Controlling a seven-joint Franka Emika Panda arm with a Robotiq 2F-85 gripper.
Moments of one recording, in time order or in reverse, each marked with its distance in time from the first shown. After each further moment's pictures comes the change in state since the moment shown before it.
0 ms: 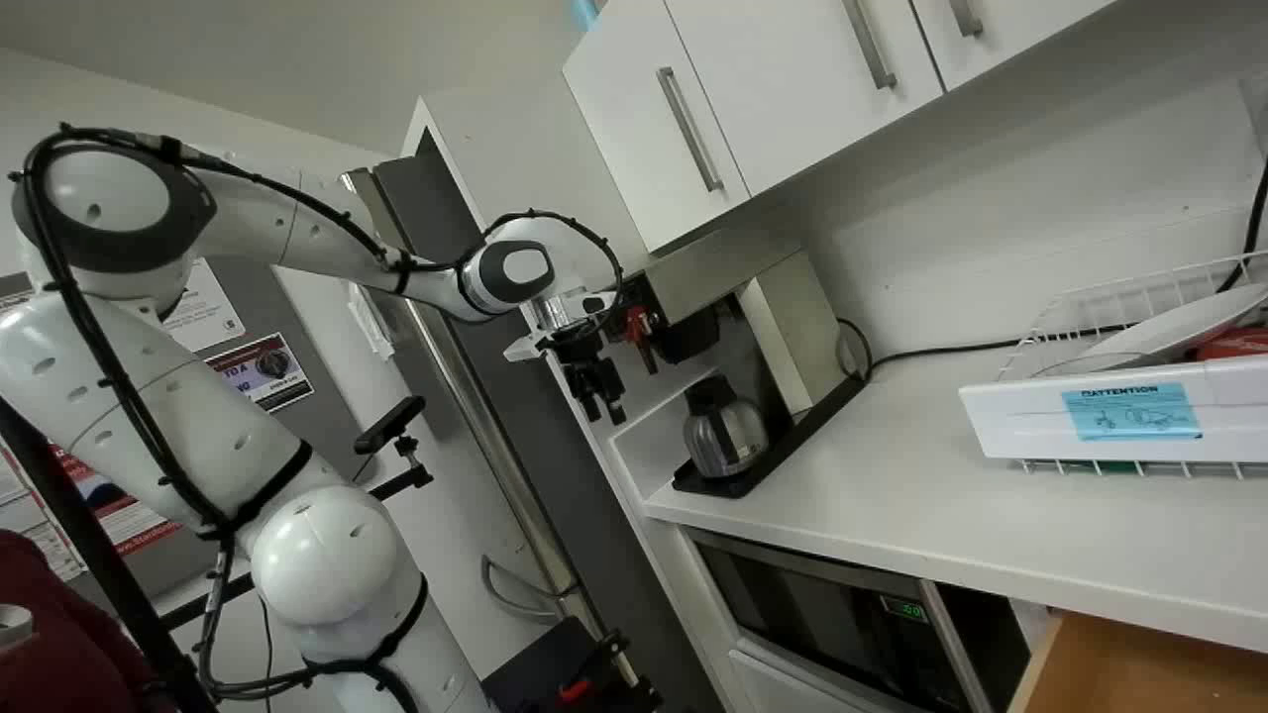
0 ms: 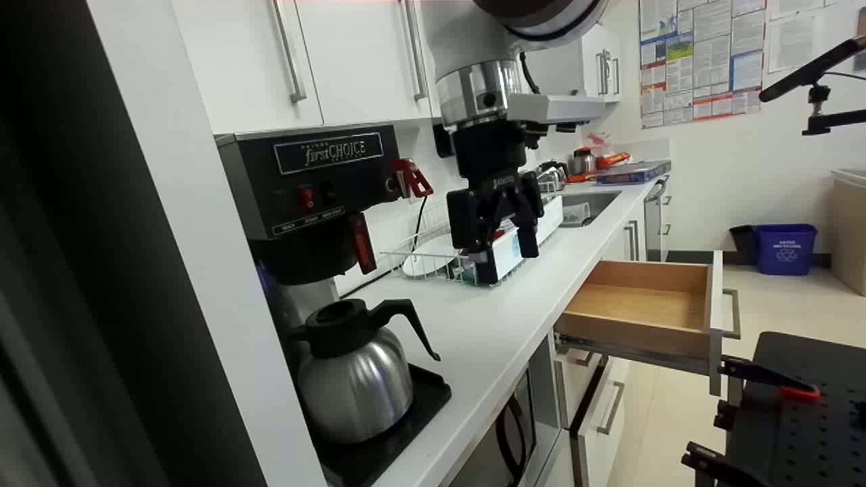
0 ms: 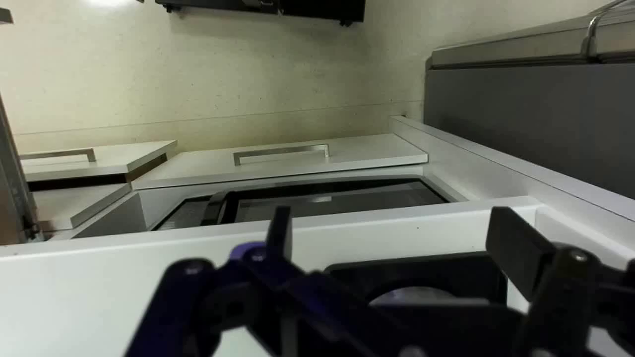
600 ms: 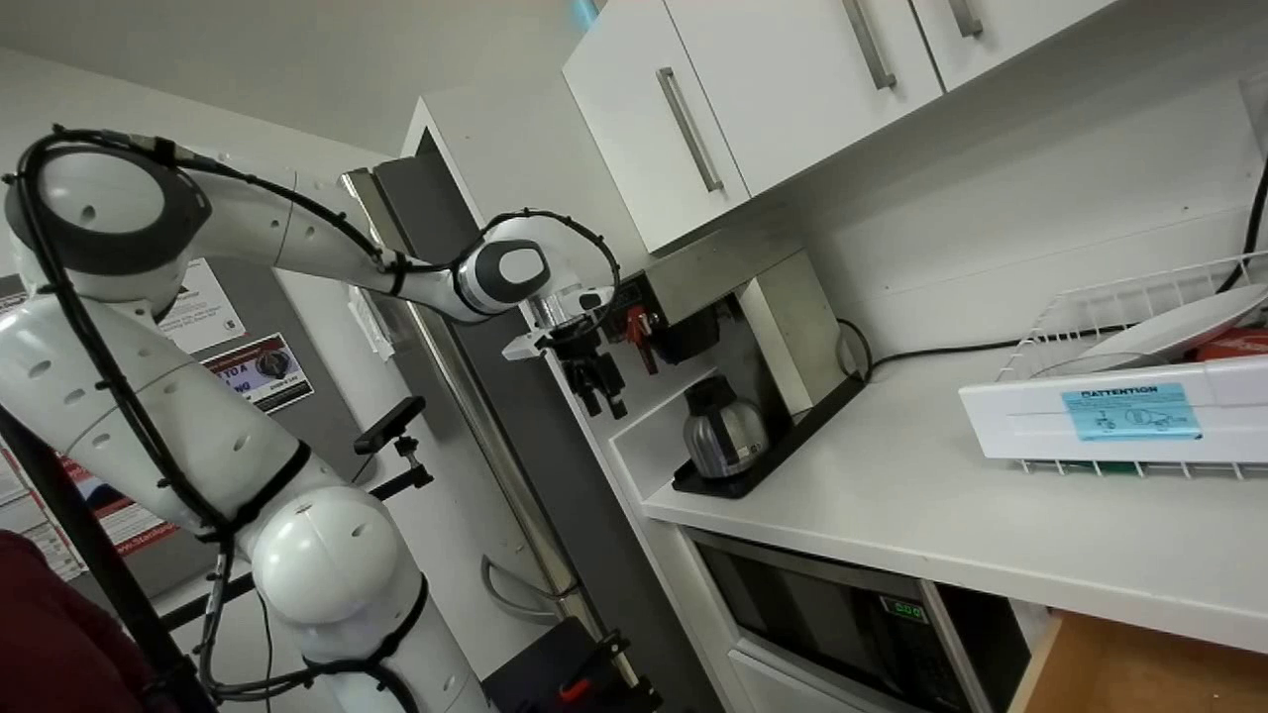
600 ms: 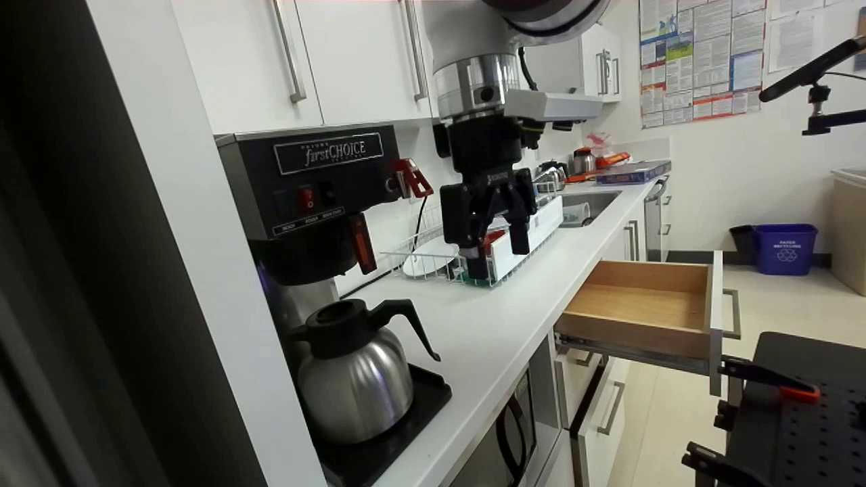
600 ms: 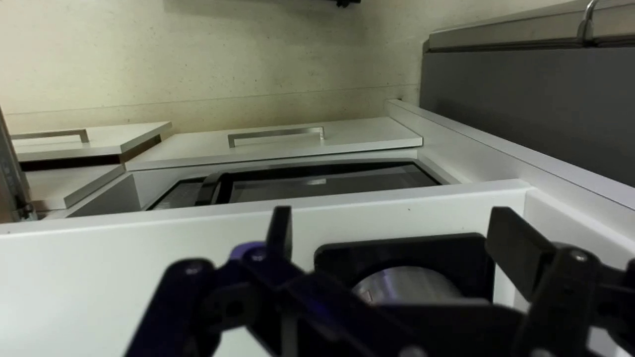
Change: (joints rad) arm 0.010 -0.016 0.002 -0.006 -0.002 0.043 0.000
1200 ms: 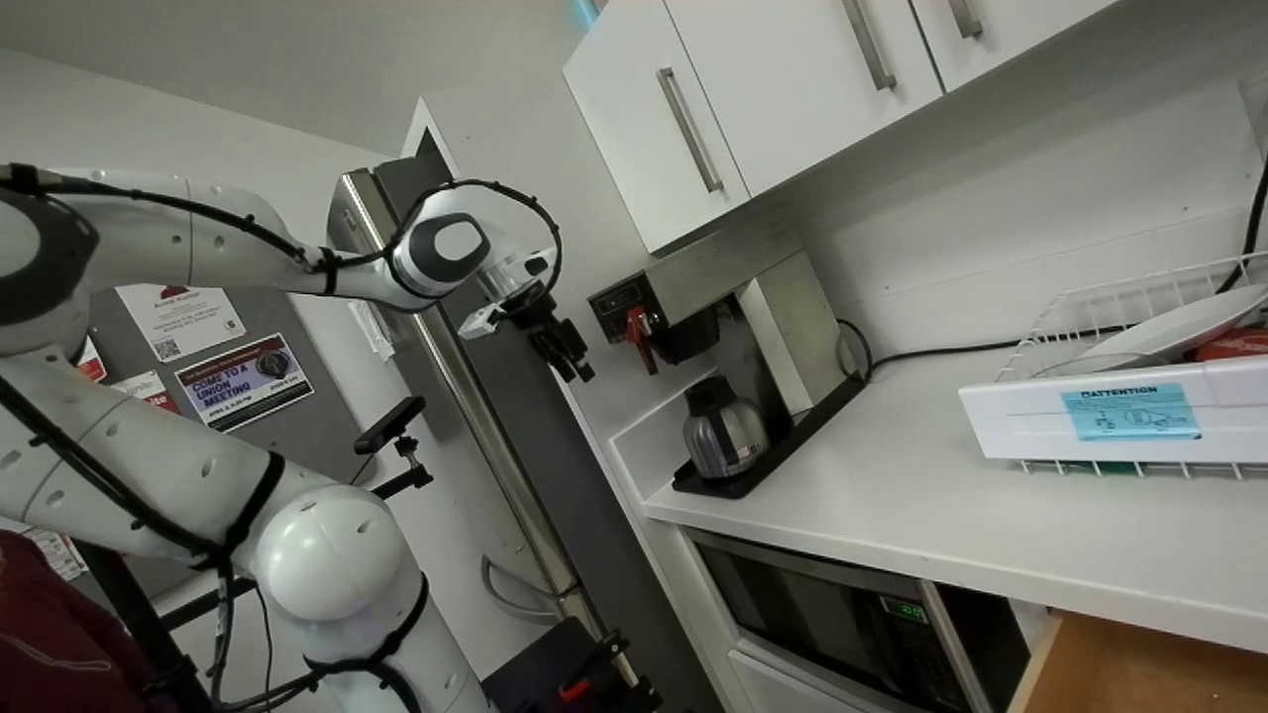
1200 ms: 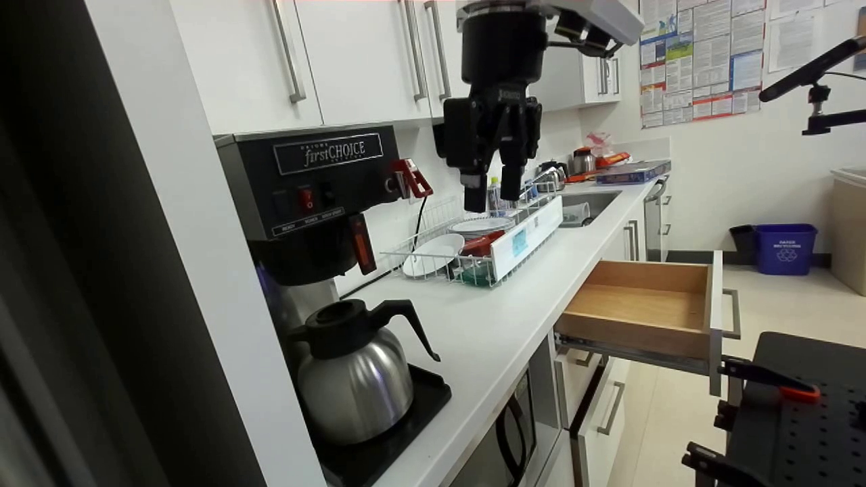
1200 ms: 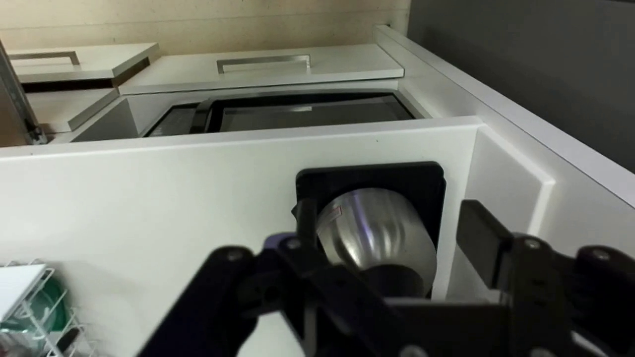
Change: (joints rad) arm 0.036 -0.253 0.017 -0.047 0.005 0.010 0.032
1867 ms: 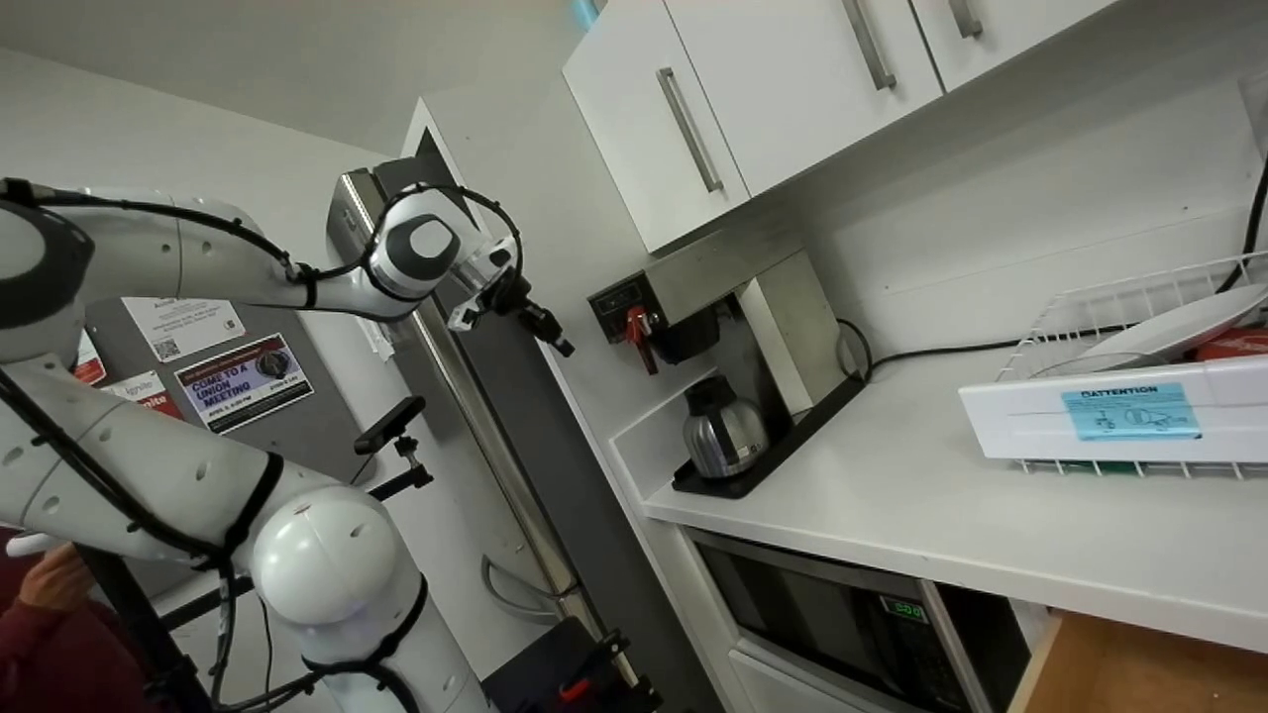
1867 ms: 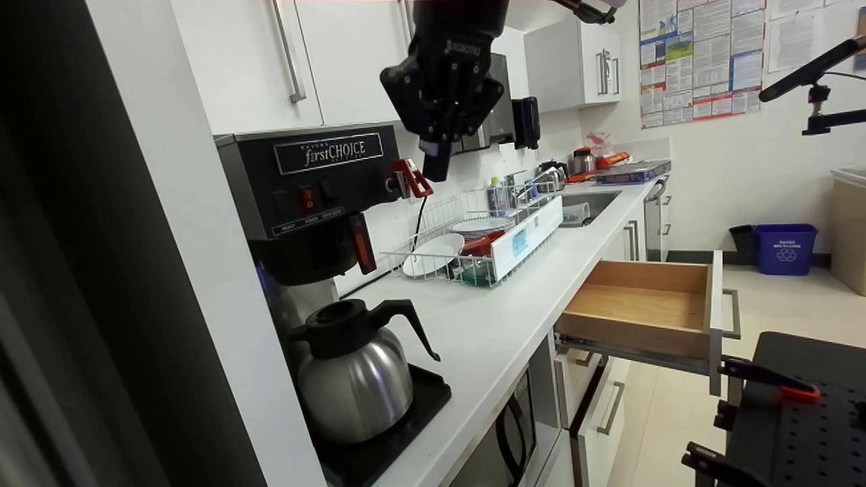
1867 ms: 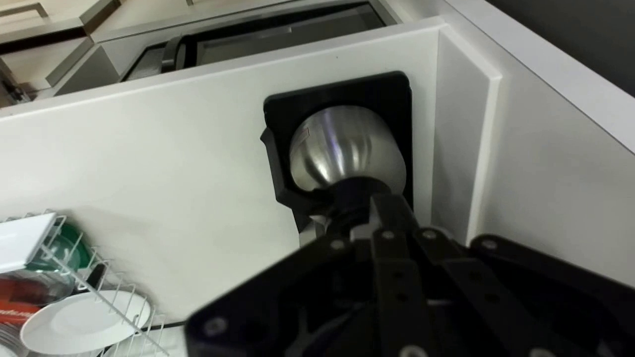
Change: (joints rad) arm -0.044 -0.012 0.157 0.061 -0.043 0.125 0.274
